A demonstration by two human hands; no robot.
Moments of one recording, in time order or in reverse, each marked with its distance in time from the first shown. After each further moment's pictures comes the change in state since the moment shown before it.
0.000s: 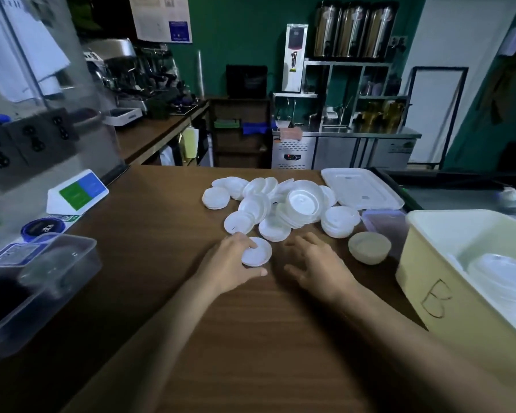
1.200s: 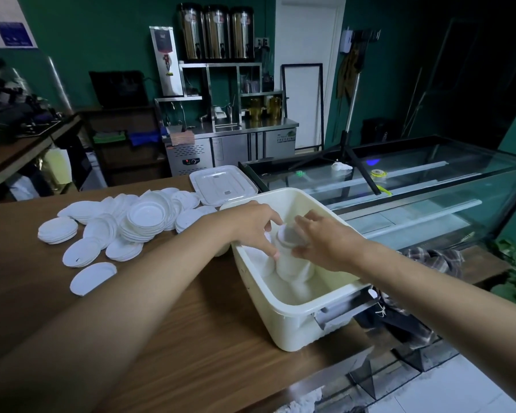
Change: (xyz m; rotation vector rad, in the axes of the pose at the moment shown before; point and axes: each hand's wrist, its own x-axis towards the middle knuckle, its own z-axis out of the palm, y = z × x) left_hand 0.078 0.338 0.072 0.257 -0.548 0.550; right_hand -0.154 0.185 -0.184 -0.290 -0.122 0.405
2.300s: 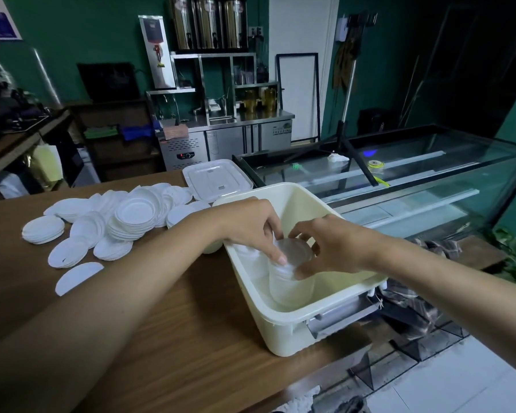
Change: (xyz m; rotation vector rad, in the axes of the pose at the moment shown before) left_hand -0.006 0.013 -0.004 -0.132 -0.079 0.038; right_hand -0.030 0.006 -0.018 0.164 -0.127 -0.114
